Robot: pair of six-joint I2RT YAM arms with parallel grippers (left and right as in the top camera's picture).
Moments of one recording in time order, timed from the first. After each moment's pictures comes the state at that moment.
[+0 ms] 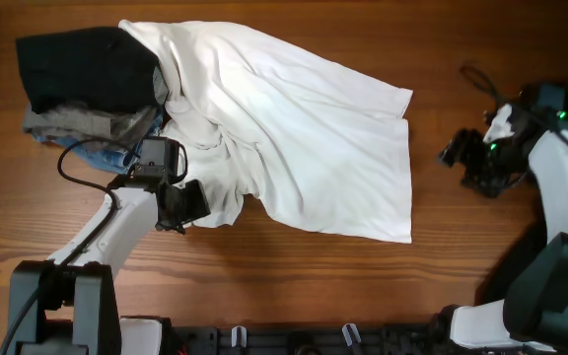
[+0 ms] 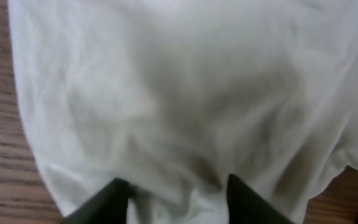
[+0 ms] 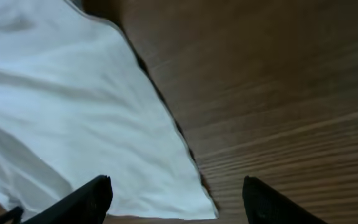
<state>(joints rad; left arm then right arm) -0.09 1.52 0.70 -0.57 0.14 -0.41 -0.30 1.63 1.15 -1.03 -0.33 0.26</state>
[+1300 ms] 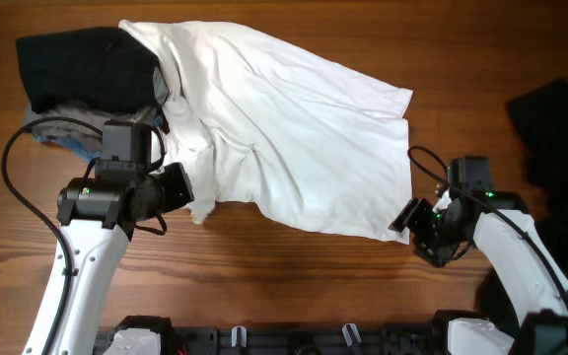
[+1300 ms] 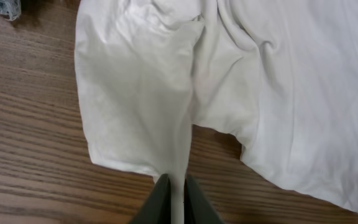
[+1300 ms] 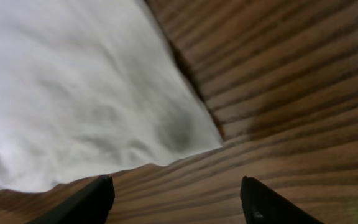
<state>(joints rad) -0.09 1.18 0.96 -0.96 0.14 -0.42 -0.06 1.32 0.62 -0.85 -0.33 0.64</state>
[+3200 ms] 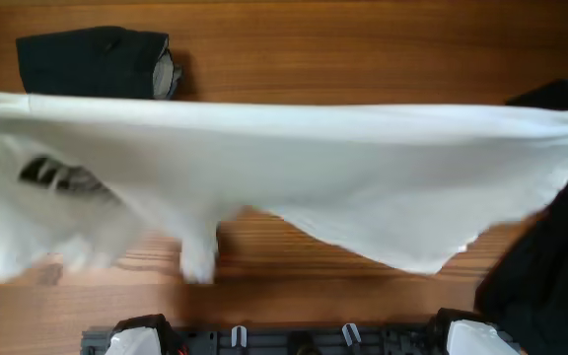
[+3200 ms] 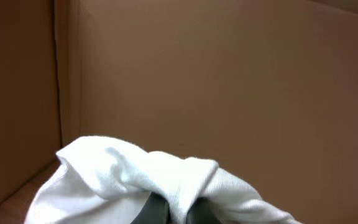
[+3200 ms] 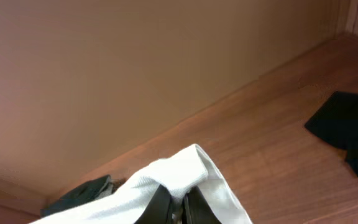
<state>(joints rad) 0.15 1.21 2.47 -1.34 -0.10 -0.25 -0.17 1.25 2.48 -1.61 -0.16 0.48</state>
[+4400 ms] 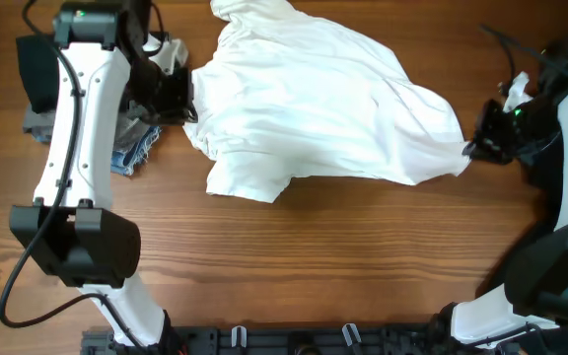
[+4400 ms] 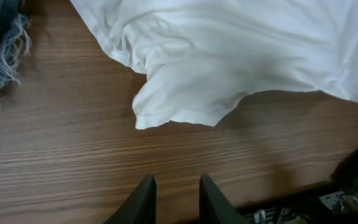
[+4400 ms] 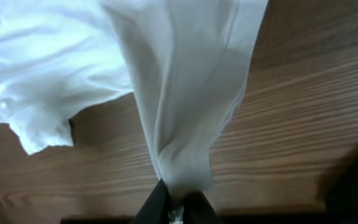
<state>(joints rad) -0.07 1.94 2.02 -1.60 0.28 -0.09 -0.28 1.75 1.64 -1.51 -0.30 0.18</state>
